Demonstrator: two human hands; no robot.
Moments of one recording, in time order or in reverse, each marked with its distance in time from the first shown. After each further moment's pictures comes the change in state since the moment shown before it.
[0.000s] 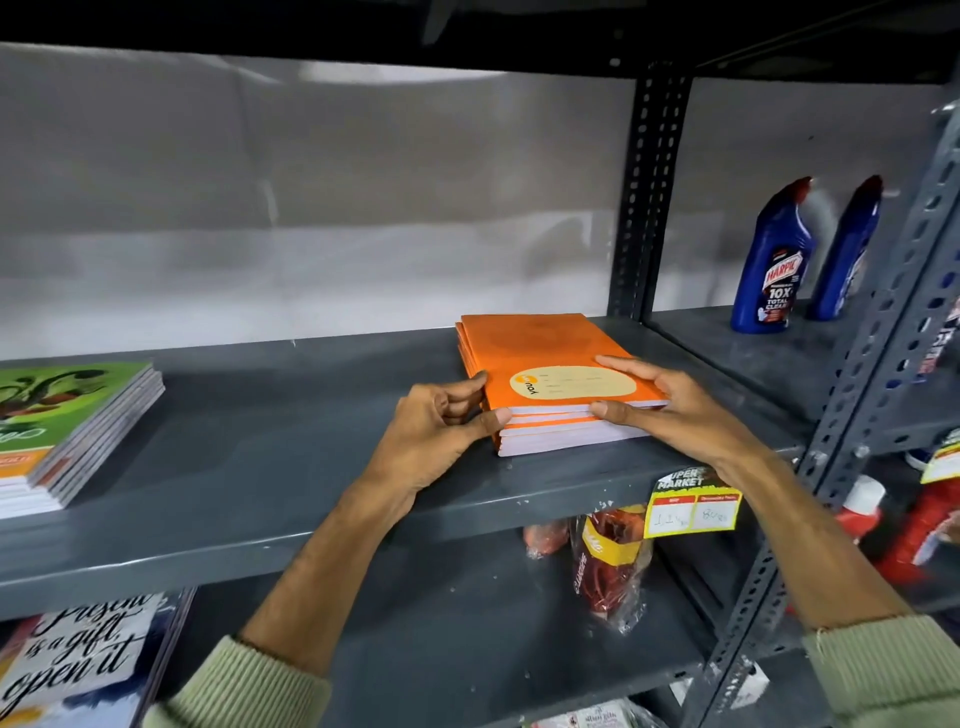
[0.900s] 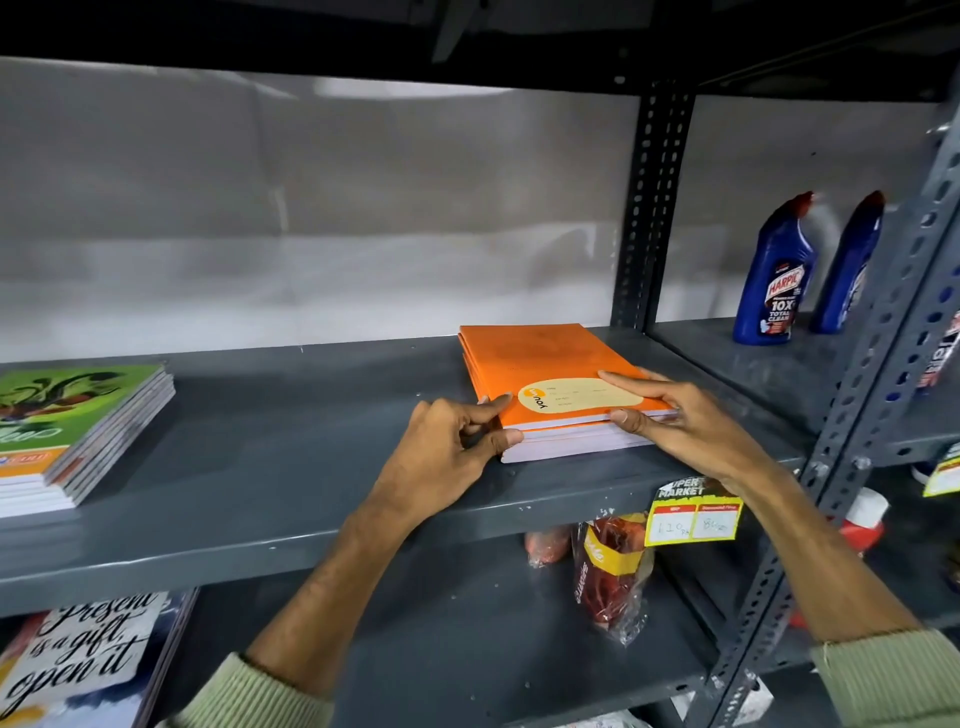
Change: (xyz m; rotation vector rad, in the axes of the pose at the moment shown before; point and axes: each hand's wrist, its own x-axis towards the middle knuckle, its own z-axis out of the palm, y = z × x) left_hand -0.014 0.010 0.007 0.427 0.022 0.233; right_hand -0.004 0.010 -0.005 -0.145 0.018 -0.103
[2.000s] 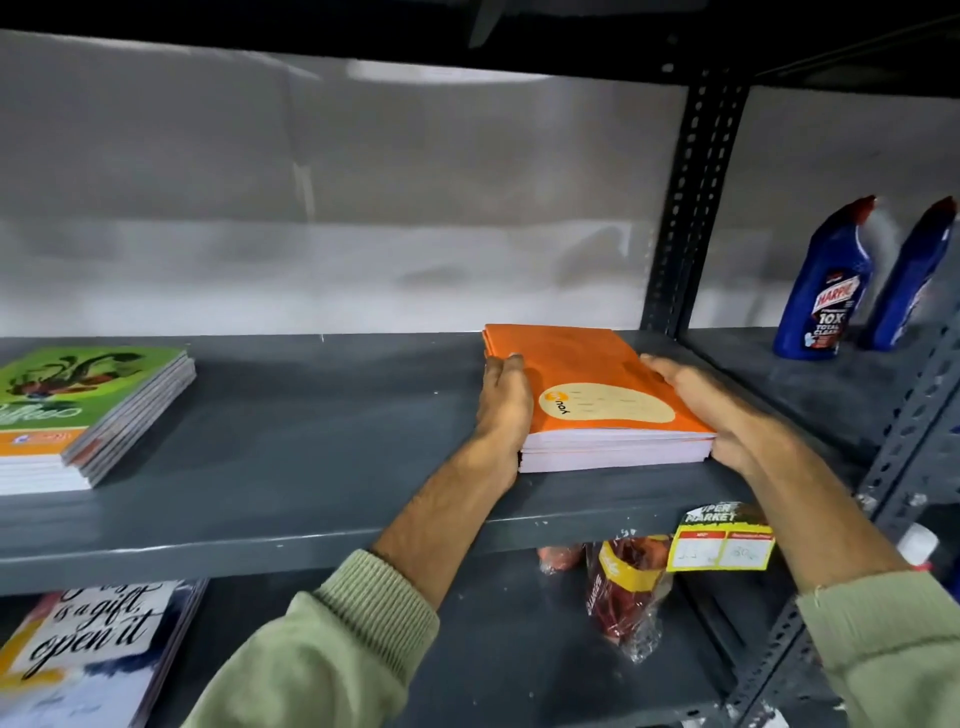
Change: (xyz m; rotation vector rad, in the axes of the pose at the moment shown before) left_hand 0.074 0.009 0.049 -0.777 0.231 -0.634; right_hand 0.058 -0.006 -0.001 0.487 0.021 0.532
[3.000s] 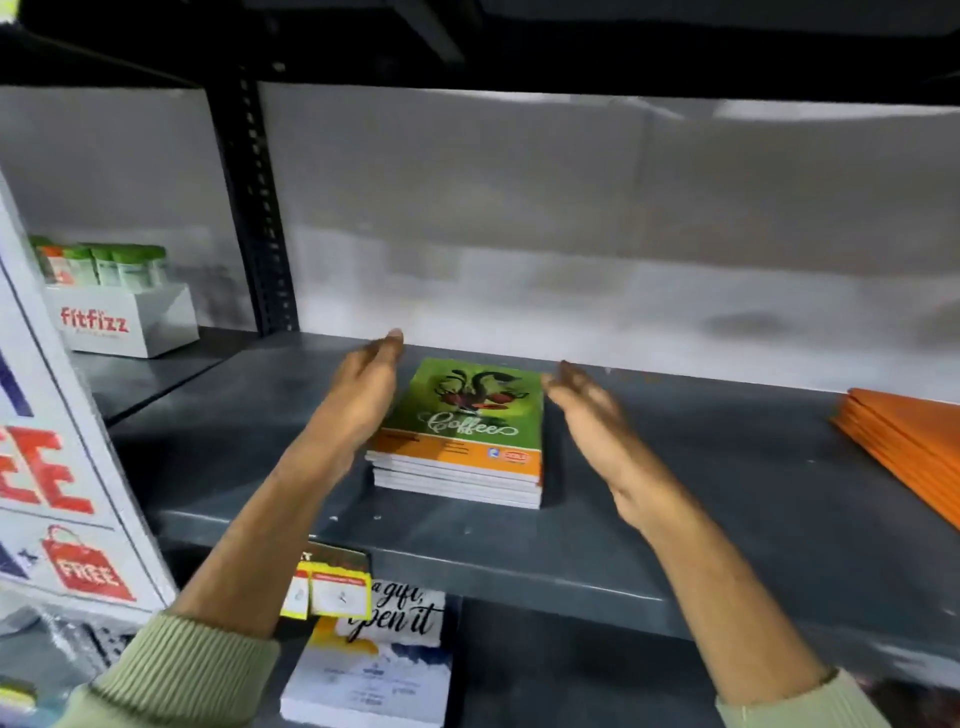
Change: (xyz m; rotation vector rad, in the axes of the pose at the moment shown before) left_hand -0.041 0.106 -0.473 0.375 0.458 0.190; right_hand -0.083 -0.092 0.459 -0.018 -0.330 -0.359
